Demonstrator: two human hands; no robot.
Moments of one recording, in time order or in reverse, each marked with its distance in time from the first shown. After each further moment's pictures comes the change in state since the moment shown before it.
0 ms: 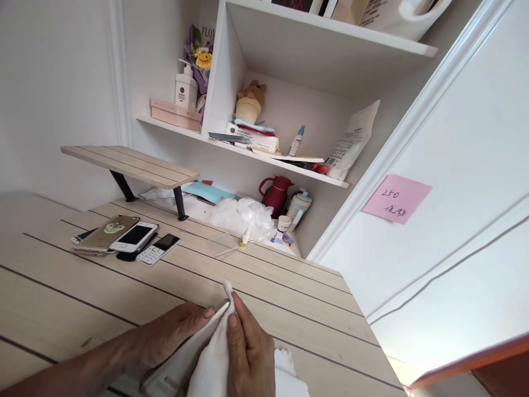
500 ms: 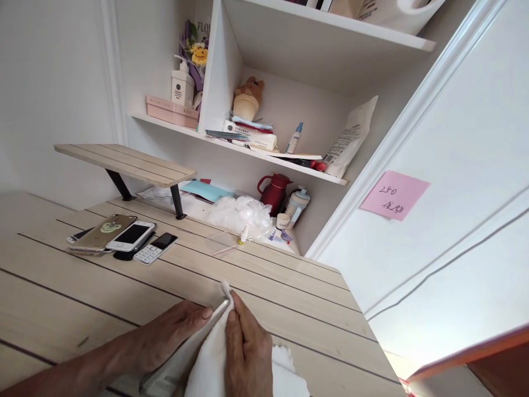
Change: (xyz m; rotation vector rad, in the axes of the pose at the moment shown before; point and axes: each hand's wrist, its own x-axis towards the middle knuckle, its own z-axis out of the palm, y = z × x) left_hand -0.001 0.002 0.002 0.128 0.100 0.051; right_hand 0.003 -0.004 -0.003 -0.104 -0.071 -0.008
